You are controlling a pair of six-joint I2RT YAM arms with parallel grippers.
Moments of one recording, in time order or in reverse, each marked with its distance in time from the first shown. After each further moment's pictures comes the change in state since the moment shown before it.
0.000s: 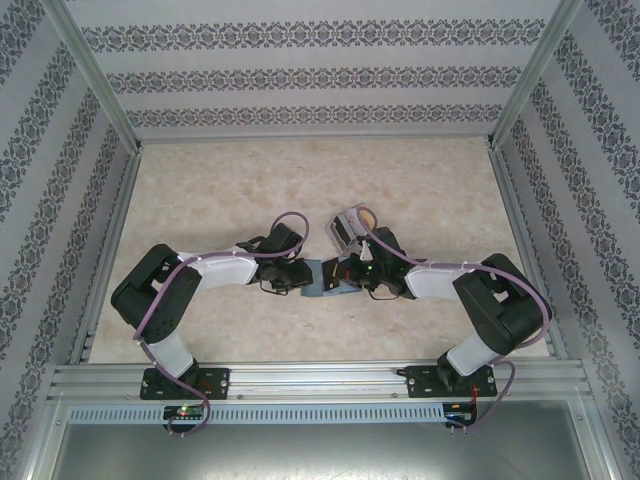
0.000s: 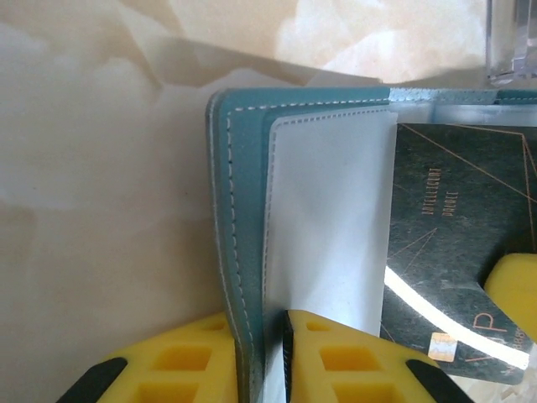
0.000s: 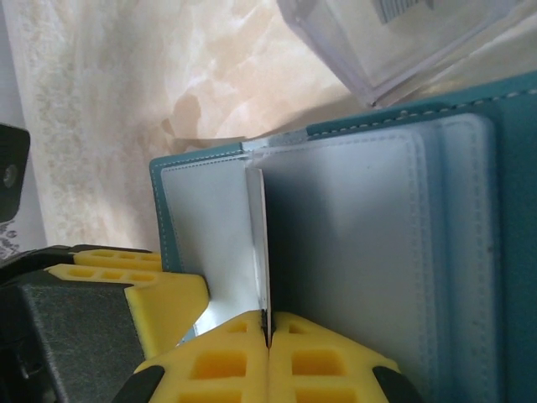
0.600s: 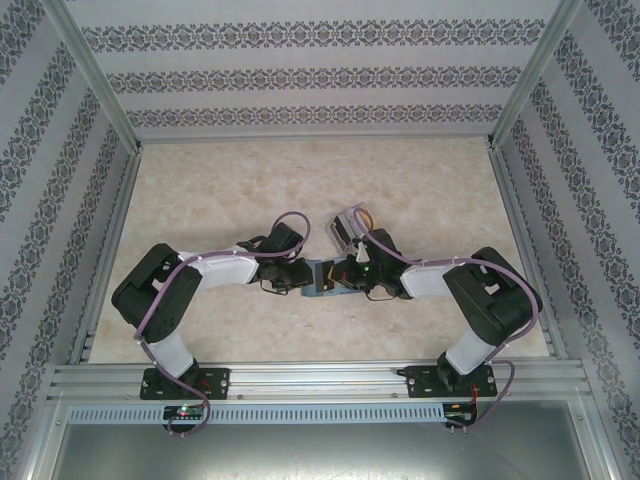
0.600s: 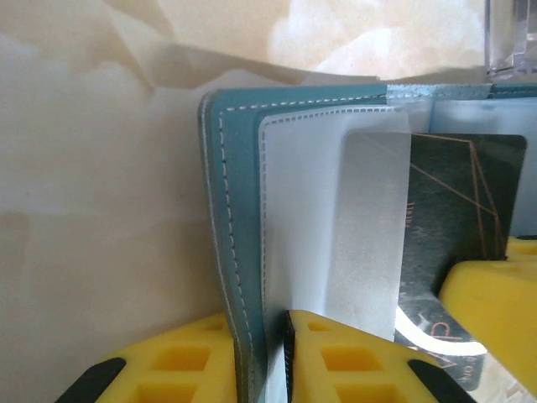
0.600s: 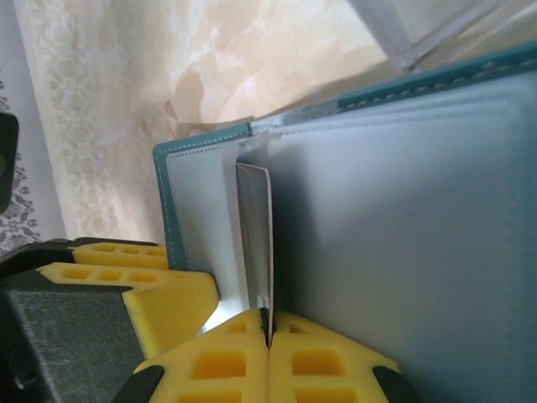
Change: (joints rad) left arm 0.000 0.006 0.008 -0.008 0.000 0.014; right arm 0.022 0.071 0.009 0.068 -0.041 0.037
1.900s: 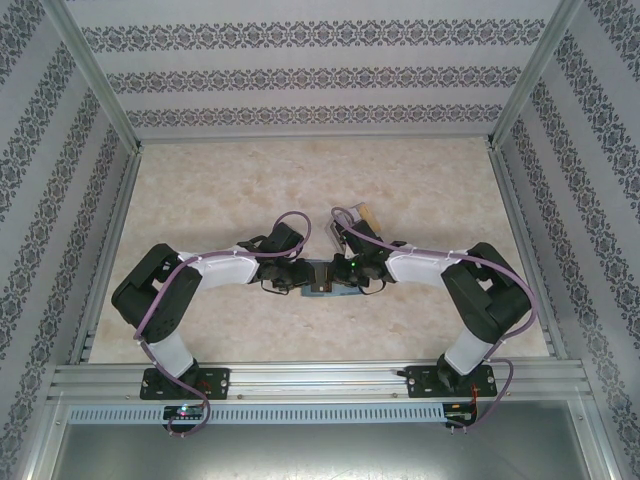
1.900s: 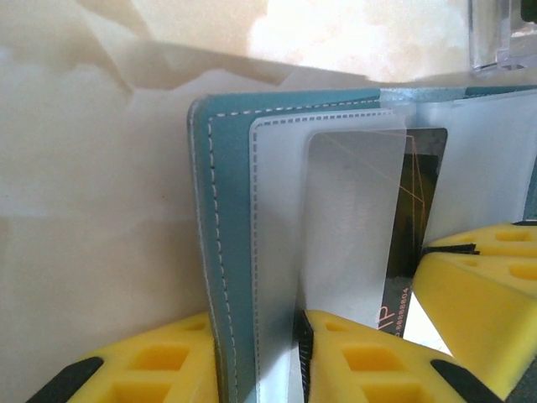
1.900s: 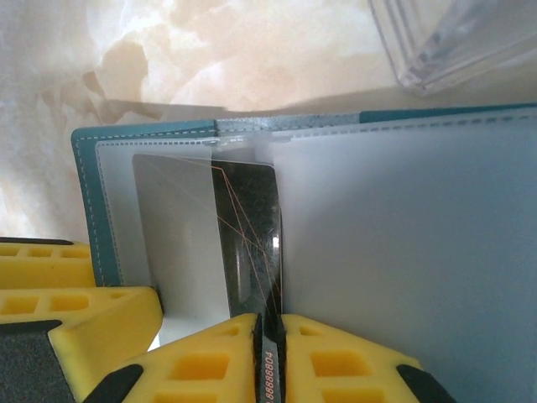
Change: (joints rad) left arm -0.001 -0.002 0.003 0.005 0.005 0.008; right arm 0.071 0.030 0.235 -0.456 0.181 -0.196
